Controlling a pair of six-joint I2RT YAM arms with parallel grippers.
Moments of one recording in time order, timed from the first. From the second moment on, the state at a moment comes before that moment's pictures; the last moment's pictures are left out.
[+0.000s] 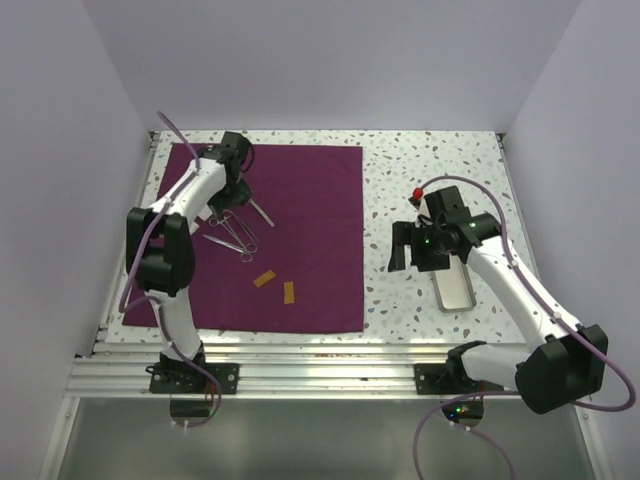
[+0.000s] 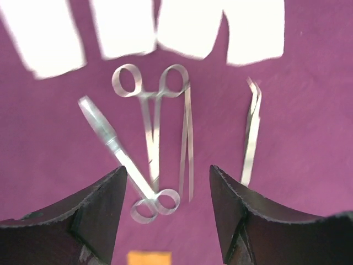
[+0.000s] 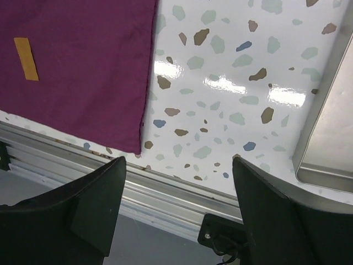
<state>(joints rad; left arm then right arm) -0.20 1.92 1.61 -0.95 -0.39 -0.88 0.32 1.21 1.06 -0.95 -0.18 0.30</state>
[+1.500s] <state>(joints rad) -0.16 2.19 1.72 -0.85 -0.37 -0.88 0.32 1.37 1.07 -0.91 -0.23 0.29</state>
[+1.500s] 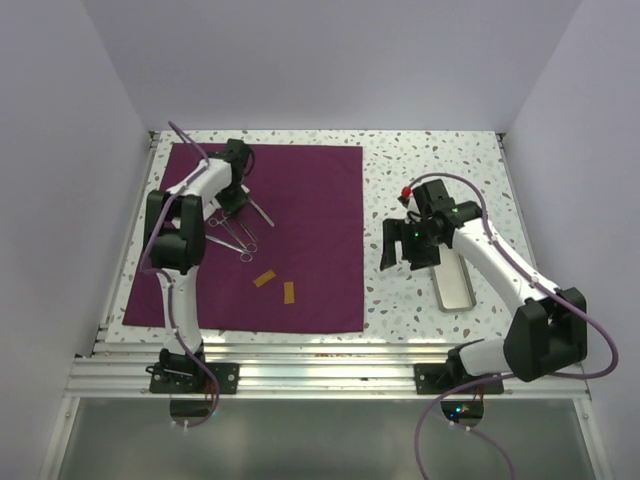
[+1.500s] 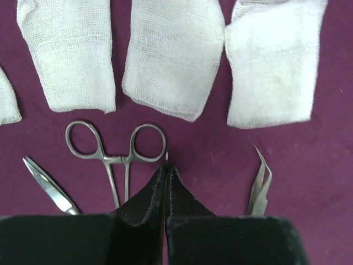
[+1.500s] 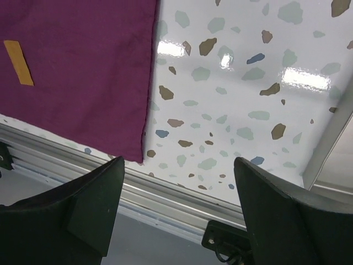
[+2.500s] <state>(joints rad) -0.32 1.32 0.98 -0.16 0.65 -0.79 0.59 1.59 1.17 -0.19 -0.85 0.70</state>
